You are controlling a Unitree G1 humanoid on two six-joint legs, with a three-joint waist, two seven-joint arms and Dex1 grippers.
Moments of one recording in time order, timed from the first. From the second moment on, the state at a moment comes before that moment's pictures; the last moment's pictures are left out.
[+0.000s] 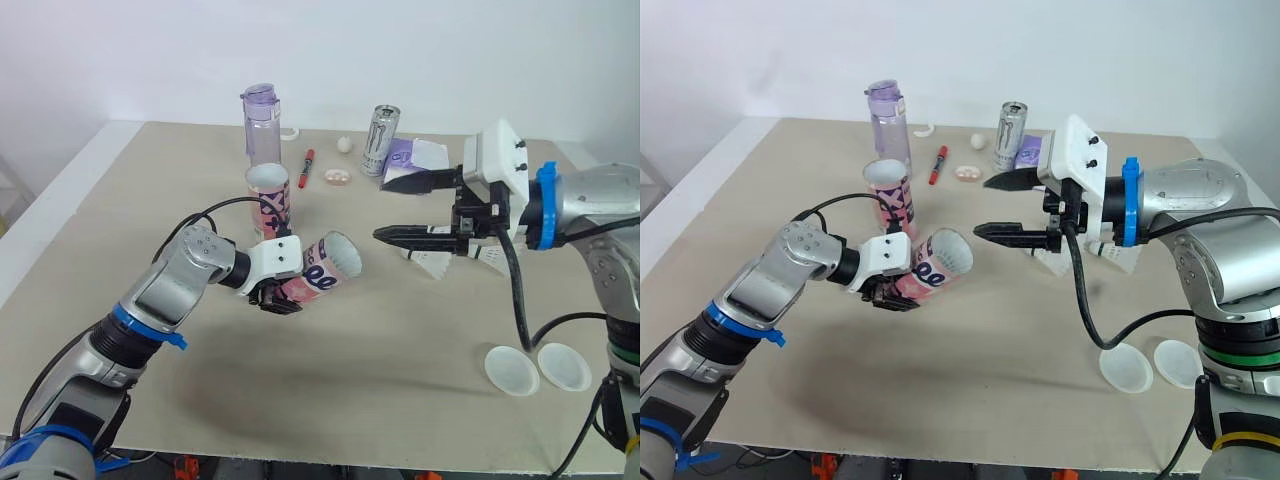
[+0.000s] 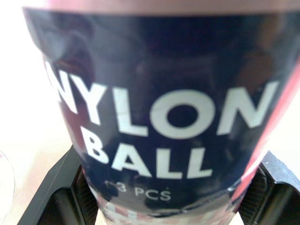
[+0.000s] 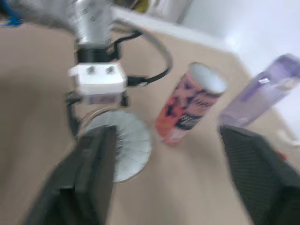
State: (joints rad) left arm -0.74 0.61 -0.44 -0.11 -0.01 0.63 -1.19; right arm -0.79 -0.92 0.03 -0.31 0.53 0.62 1.16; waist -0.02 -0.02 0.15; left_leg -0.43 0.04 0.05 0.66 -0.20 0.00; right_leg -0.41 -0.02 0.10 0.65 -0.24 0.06
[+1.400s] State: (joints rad) left arm -0.76 0.60 -0.46 -0.07 0.00 0.63 -1.19; right arm -1.08 -0.51 0.54 0.16 -0.09 0.15 1.46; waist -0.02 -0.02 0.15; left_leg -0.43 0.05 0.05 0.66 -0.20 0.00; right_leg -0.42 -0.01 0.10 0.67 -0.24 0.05
